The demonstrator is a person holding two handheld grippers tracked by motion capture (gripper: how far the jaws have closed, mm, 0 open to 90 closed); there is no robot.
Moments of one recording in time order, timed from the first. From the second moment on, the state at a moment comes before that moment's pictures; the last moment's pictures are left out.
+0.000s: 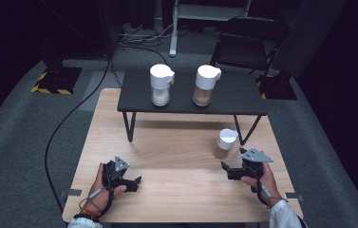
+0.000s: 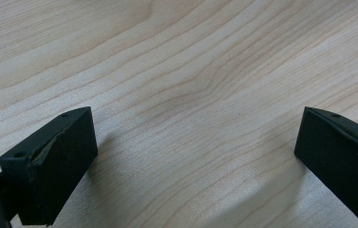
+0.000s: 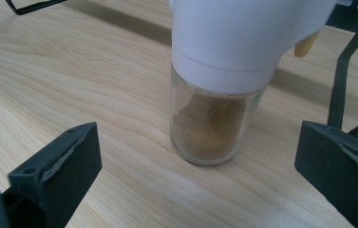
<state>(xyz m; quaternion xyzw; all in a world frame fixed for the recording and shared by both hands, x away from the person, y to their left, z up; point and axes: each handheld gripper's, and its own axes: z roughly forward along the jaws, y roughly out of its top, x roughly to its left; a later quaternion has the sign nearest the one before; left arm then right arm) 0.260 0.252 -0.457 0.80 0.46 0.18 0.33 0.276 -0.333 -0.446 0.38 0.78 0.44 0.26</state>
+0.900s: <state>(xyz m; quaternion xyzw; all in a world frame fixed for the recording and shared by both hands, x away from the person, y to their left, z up) 0.260 0.252 -0.457 0.80 0.46 0.18 0.33 0.304 -0.315 -0.451 0.38 0.78 0.43 0.25</state>
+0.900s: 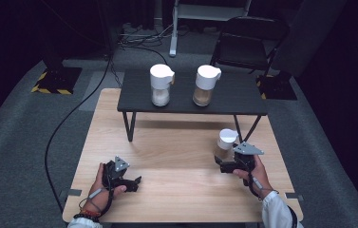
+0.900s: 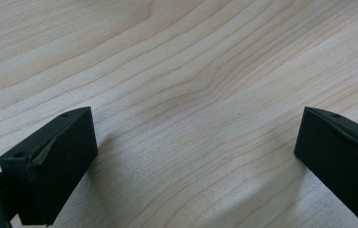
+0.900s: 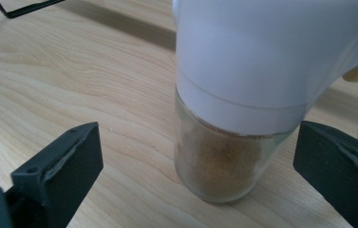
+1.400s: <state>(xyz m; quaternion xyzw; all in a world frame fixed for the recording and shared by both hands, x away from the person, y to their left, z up) 0.260 0.252 -0.457 0.80 0.46 0.18 0.33 0.318 -0.307 -0.456 0.40 0.76 0.44 0.24</state>
